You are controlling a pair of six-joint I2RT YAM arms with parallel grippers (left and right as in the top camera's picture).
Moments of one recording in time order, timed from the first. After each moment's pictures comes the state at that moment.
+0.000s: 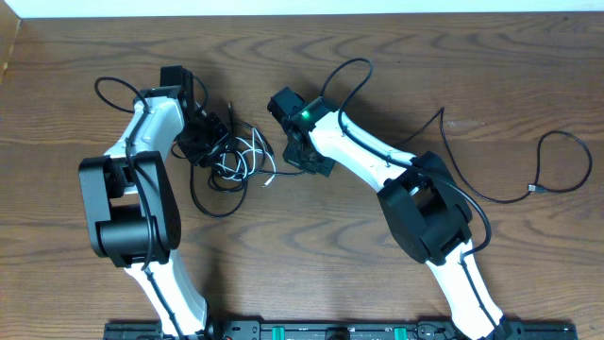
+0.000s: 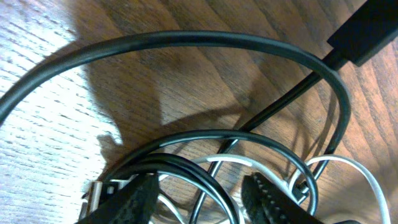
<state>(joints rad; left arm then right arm) 0.09 2.04 1.40 -0.86 0.31 -0.57 0.71 2.33 1.85 -0.99 0.01 1.17</state>
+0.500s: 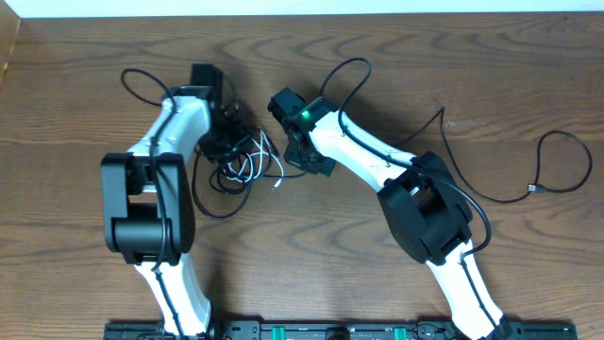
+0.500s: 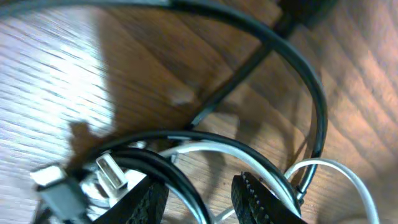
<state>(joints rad) -0.05 2.04 1.40 -0.84 0.22 -0.62 0.71 2.33 1.85 -1.00 0.01 1.14</state>
